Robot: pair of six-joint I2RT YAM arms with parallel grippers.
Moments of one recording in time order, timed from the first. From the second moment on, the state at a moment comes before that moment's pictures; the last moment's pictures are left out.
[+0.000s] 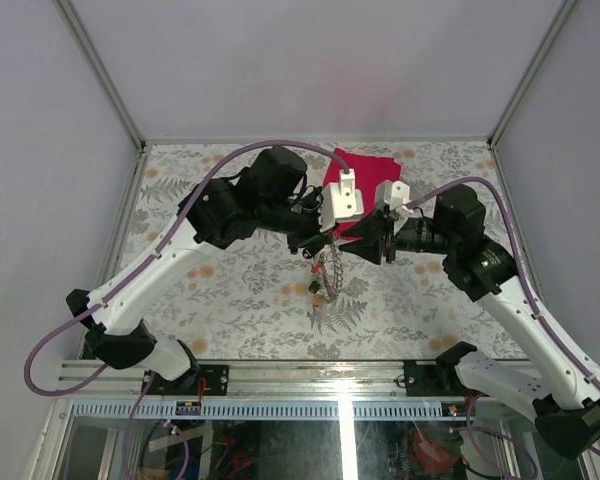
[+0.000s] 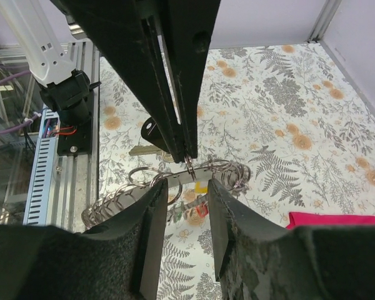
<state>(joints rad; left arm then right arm) -0.89 1.51 1.89 -1.06 0.40 0.46 0.54 0.95 1.05 -0.30 -0.83 -0.21</state>
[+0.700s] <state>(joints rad) -0.90 1.51 1.90 -1.07 0.38 0.48 0.54 1.00 1.05 -0.22 -0.91 -0.17</state>
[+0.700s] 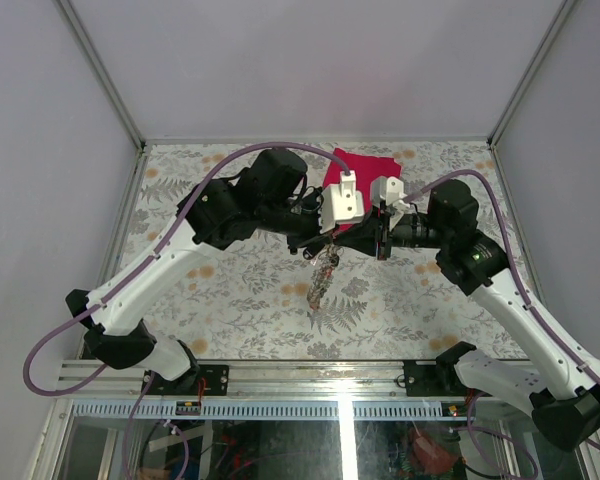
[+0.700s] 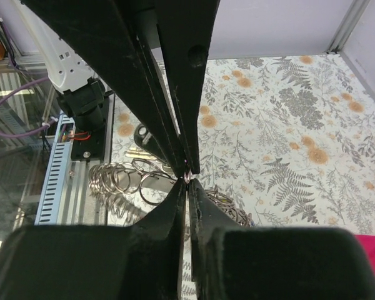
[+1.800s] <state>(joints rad) -0.66 1.21 1.42 -0.42 0.78 0.15 0.54 0.91 1.02 -0.02 -0.90 -0.04</state>
